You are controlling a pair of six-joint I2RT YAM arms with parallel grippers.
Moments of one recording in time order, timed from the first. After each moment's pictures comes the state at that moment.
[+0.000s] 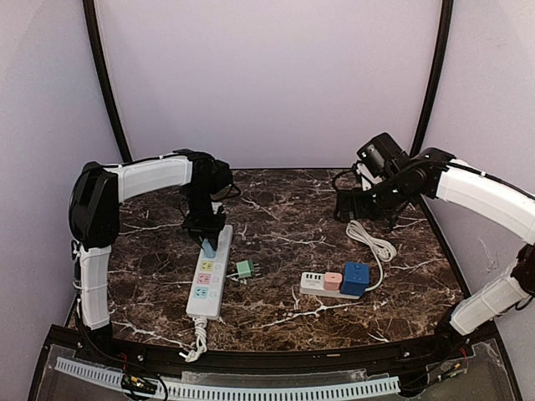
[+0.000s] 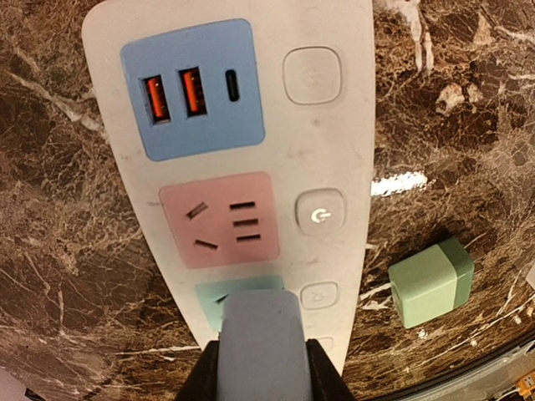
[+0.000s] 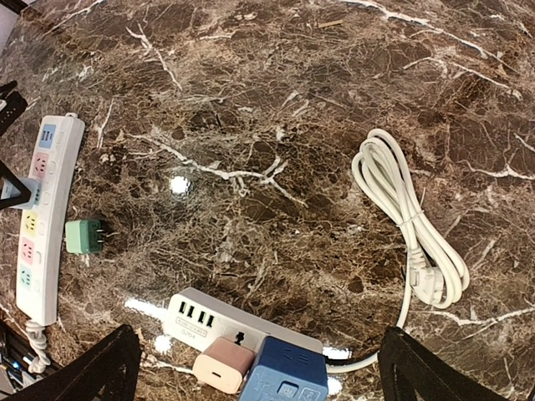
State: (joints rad) left arm -0.59 2.11 1.76 -1.29 0.09 -0.44; right arm 0.68 1.40 1.30 -0.91 0.10 0.52
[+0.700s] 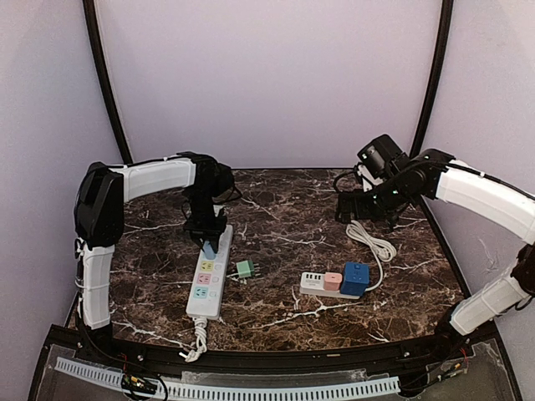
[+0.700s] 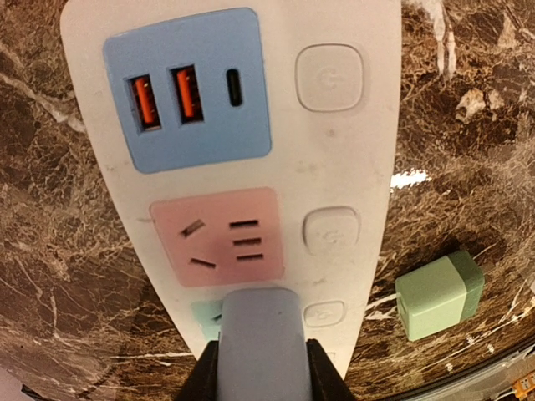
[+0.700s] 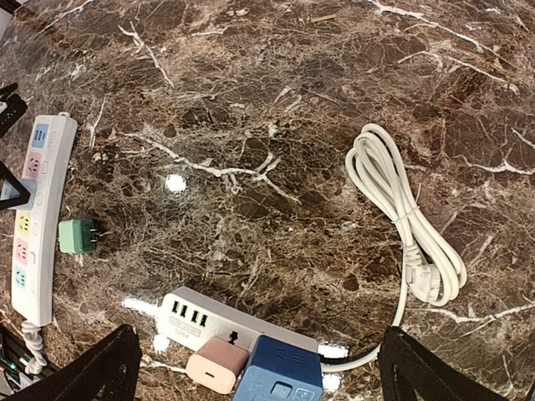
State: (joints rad) left arm -0.59 2.14 1.77 -1.29 0.11 -0.46; right arm 0.68 1.40 1.29 -0.92 0.10 0.52
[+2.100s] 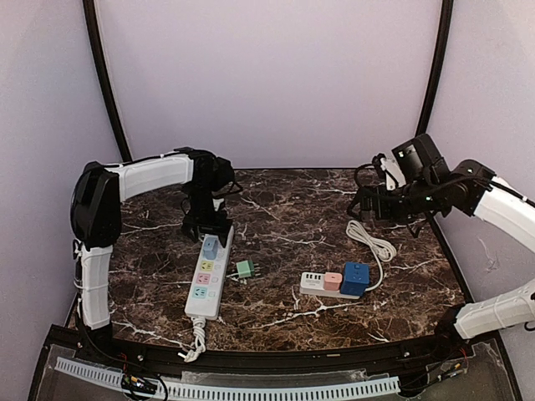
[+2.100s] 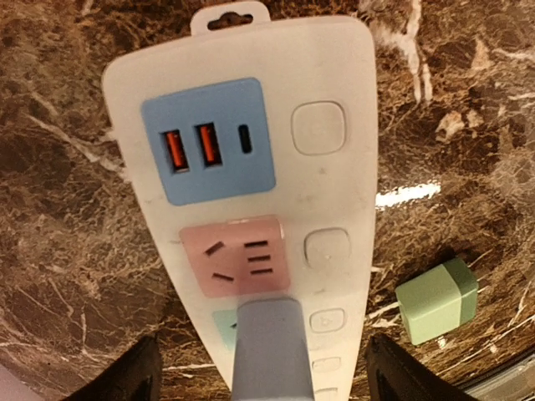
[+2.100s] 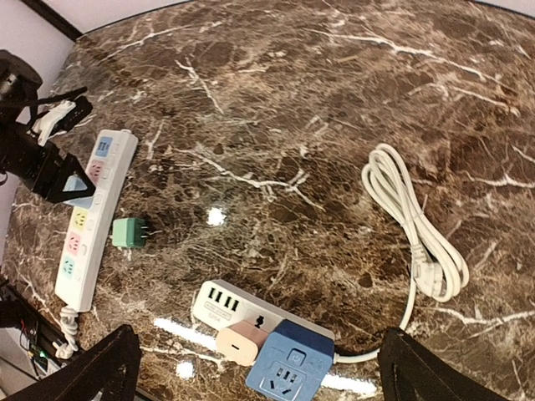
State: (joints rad) left arm -0.59 2.14 1.80 -1.29 0.05 -0.40; right arm 0.67 1.15 1.17 -0.87 0.06 0.54
